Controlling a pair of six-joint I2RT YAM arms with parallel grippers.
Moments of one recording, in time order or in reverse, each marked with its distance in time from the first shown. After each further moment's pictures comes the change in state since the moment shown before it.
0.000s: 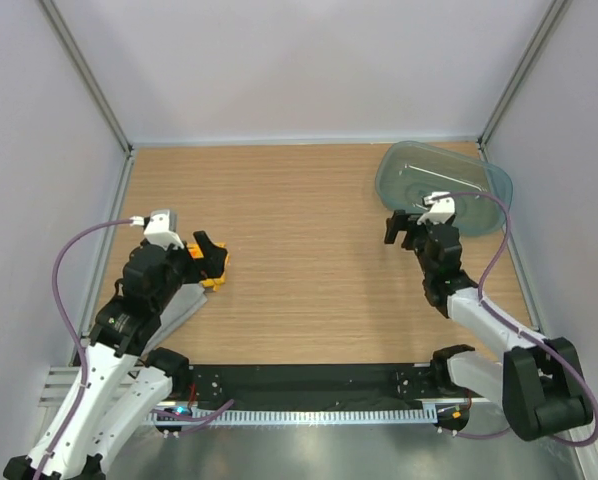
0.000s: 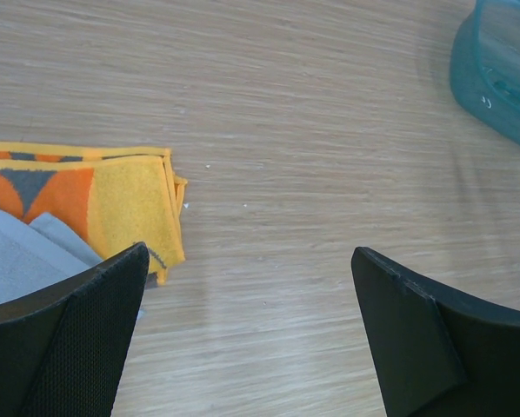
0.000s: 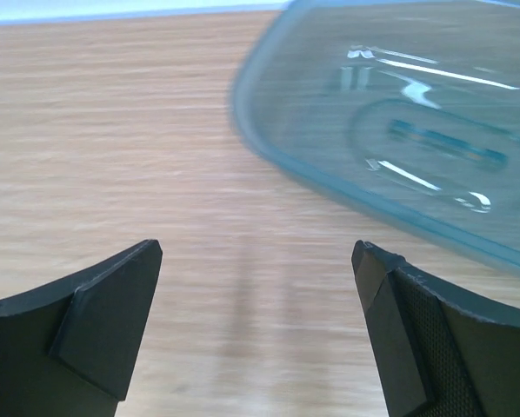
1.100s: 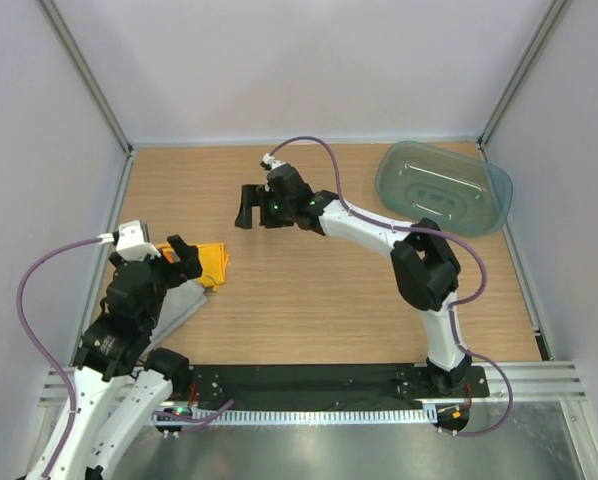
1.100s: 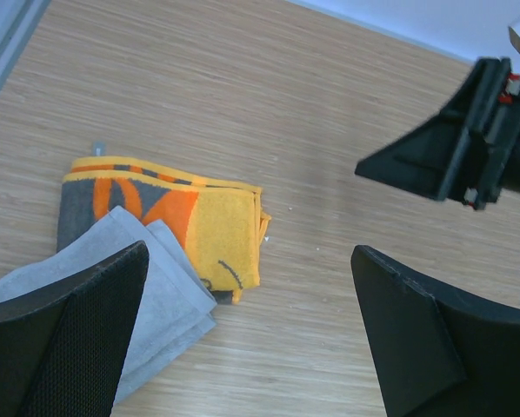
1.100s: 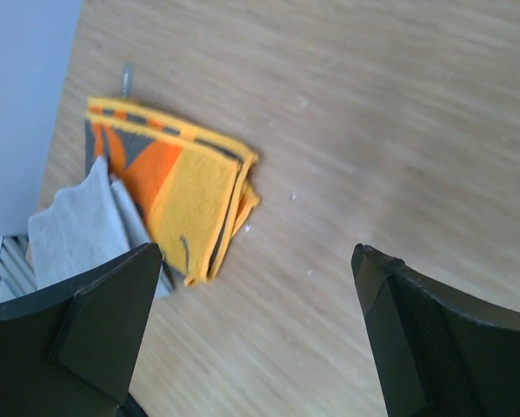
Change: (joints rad) left arm 0.000 -0.127 0.007 -0.067 -0.286 0.024; right arm 0.616 0.905 1.181 -0.678 -0.266 0.470
